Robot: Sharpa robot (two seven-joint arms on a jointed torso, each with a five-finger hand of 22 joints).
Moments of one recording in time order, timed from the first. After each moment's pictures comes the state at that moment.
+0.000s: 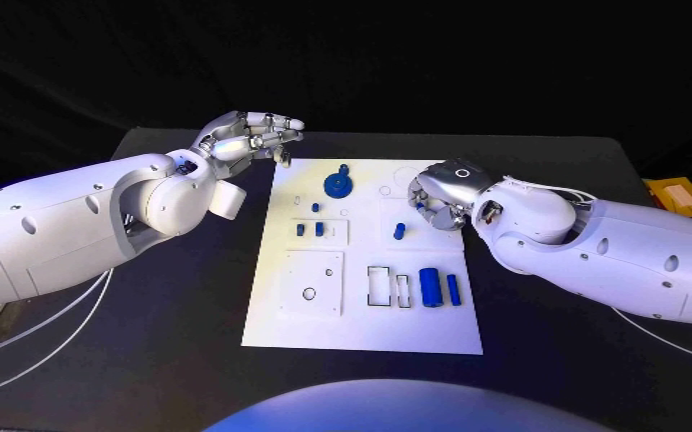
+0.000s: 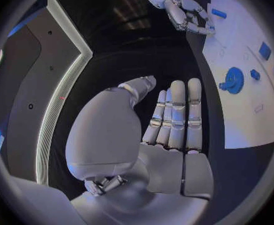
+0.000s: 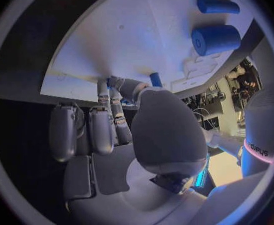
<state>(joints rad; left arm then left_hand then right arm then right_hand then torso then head) 1.18 -0.94 -0.02 1.49 -0.12 -0.09 0.32 1.36 -0.24 0.55 0.08 0.23 0.86 0.19 0.24 0.30 0.81 0.13 0.61 0.19 1.04 0.05 1.09 0.47 0.17 0.87 0.15 0.91 0.74 1.19 -0.79 -0.16 1.53 -1.83 -0.30 -0.21 1.34 -0.16 0.70 -0.06 0.15 1.03 0.13 0.30 0.42 1.14 0.09 0.30 0.22 1.46 -0.01 1.38 1.25 0.07 1.46 0.09 1.31 1.31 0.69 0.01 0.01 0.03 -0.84</state>
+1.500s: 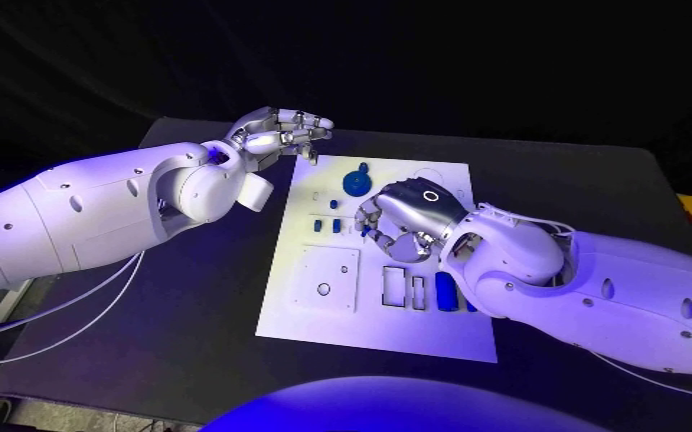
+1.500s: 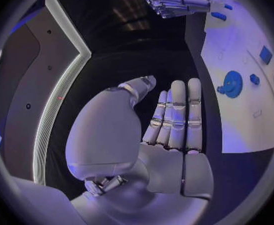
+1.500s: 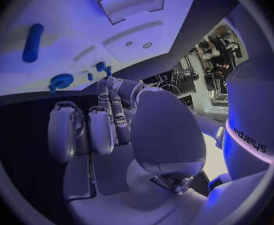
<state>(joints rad) 1.18 -0.92 -0.02 1.47 -0.12 -0.09 0.29 1.36 -0.24 0.55 0.08 0.23 0.85 0.20 0.23 0.29 0.78 0.14 0.60 0.19 1.03 0.06 1.09 0.47 0.17 0.87 0.15 0.90 0.73 1.15 -0.70 -0.15 1.75 -1.76 -0.40 -0.16 1.35 -0.15 0.72 -0.08 0.15 1.03 0.13 0.30 0.43 1.14 0.09 0.30 0.23 1.46 -0.01 1.38 1.25 0.05 1.46 0.09 1.33 1.31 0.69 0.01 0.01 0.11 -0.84</state>
